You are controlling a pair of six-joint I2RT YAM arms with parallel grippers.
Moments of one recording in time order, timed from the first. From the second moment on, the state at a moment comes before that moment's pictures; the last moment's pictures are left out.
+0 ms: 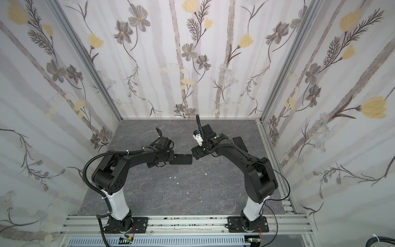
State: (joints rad) left arm -0.48 1.85 1.02 -0.27 -0.04 -0.49; right arm 0.57 1.73 1.38 -0.70 -0.14 0.02
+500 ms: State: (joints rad) left arm -0.58 1.39 0.77 -0.46 0.01 -0.67; right arm 0.65 1.77 1.51 -0.72 -0.10 0.08
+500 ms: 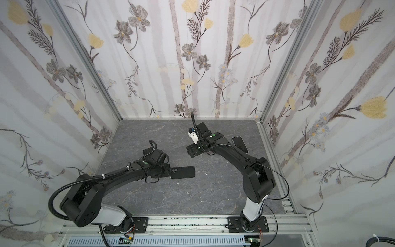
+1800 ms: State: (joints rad) left arm -0.04 0.84 0.62 -0.42 -0.30 -0.47; right arm 1.03 2.61 2.28 -0.47 0.12 0.33
